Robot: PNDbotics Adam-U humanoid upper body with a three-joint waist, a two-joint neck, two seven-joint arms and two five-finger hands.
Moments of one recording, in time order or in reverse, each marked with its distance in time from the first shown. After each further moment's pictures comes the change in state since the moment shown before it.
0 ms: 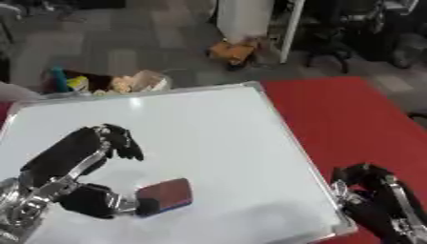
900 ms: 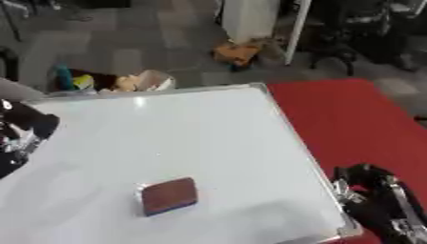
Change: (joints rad) left arm 0.199 -0.099 0.363 -0.049 0.262 0.202 0.287; right arm 0.006 0.001 -0.012 0.003 0.000 -0.005 -0.021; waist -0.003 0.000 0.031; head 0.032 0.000
